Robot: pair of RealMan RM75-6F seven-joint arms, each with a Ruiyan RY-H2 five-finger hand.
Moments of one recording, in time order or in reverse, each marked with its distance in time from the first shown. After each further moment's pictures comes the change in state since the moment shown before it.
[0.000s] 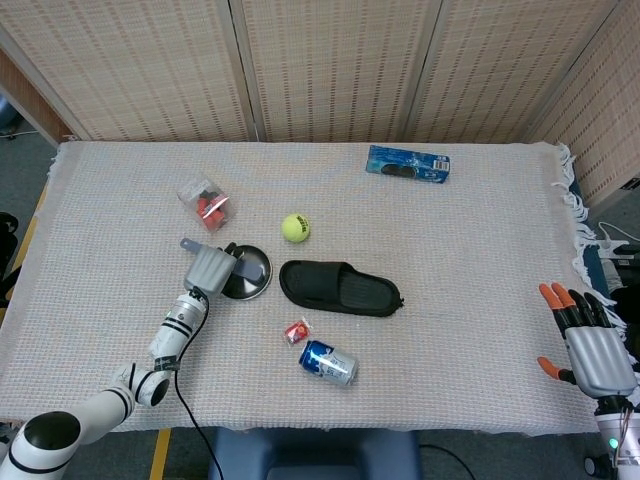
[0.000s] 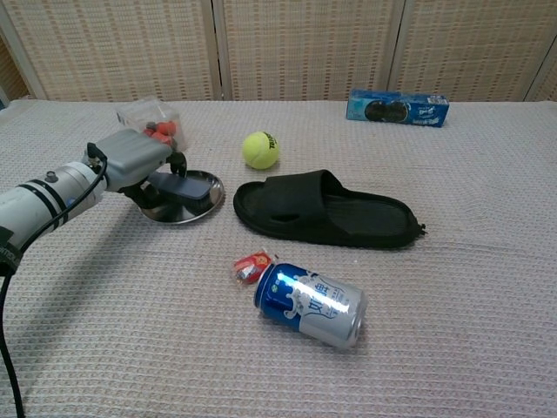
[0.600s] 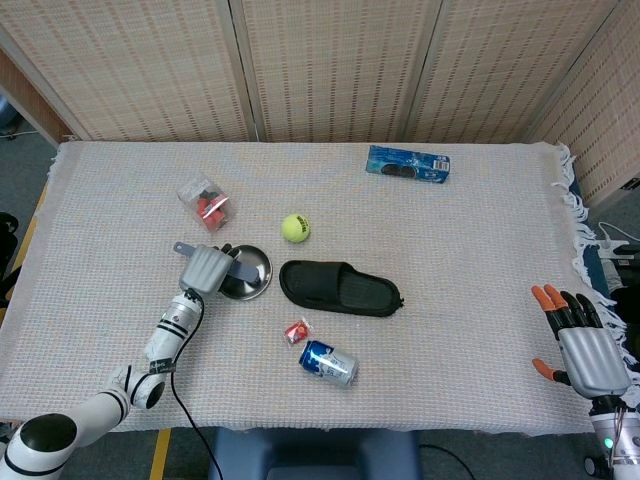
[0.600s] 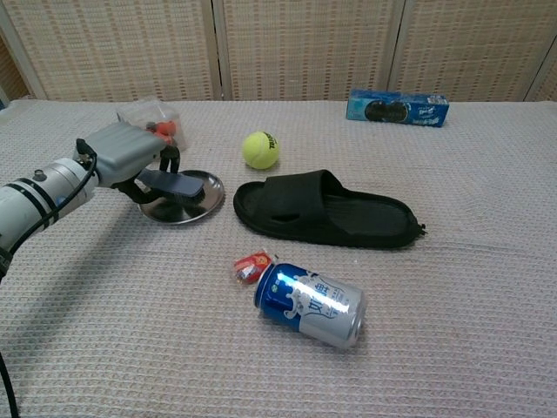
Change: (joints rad) left arm 0.022 0.018 0.011 -0.015 0.023 0.068 -0.010; right arm 0.009 -0.007 -0.008 0.005 -0.017 -0.013 0.000
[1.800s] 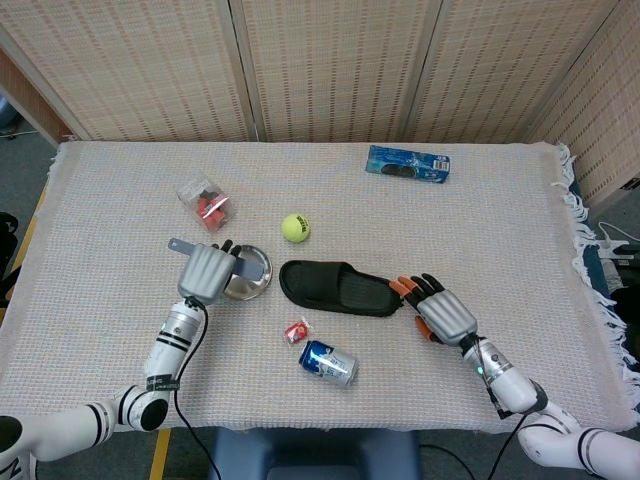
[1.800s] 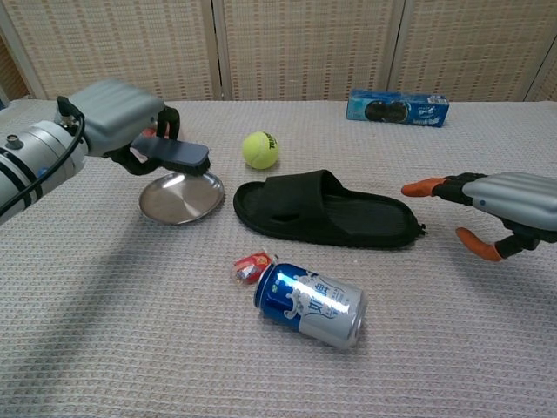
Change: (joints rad) left arm 0.045 0.203 -0.079 -0.587 -0.179 0.127 0.493; right arm 0.435 -0.401 0.028 0.394 -0.106 -0.446 0.144
